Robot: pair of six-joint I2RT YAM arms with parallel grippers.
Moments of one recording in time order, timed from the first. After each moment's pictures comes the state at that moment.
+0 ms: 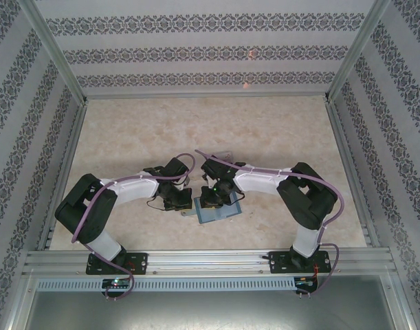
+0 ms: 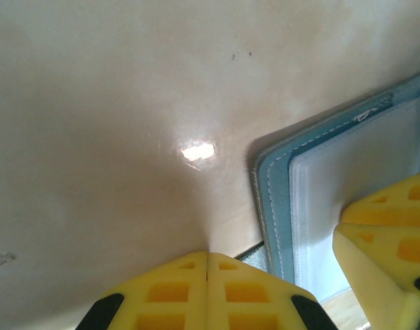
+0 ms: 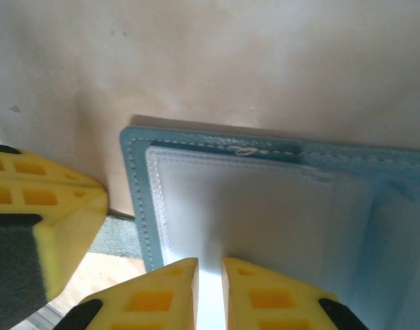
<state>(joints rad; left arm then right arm) -0.60 1.61 0.80 -0.49 0.39 -0.69 0.81 1.81 1.04 -0.51 -0.40 0.73</state>
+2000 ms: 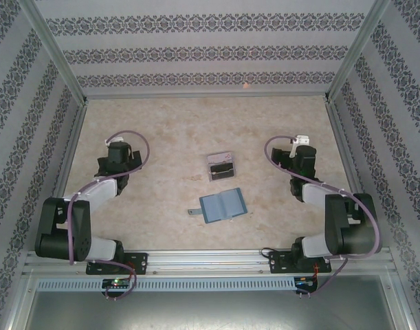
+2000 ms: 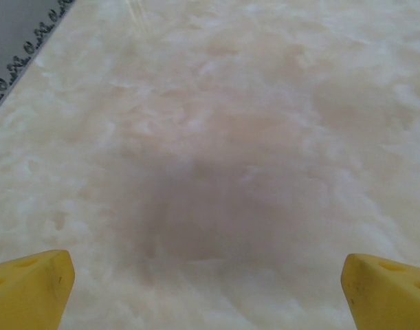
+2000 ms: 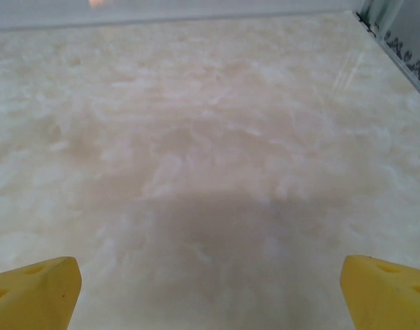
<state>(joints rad) -0.02 1.39 0.58 0.12 -0.34 -0.17 0.00 1.43 0.46 0.52 0.06 0.07</state>
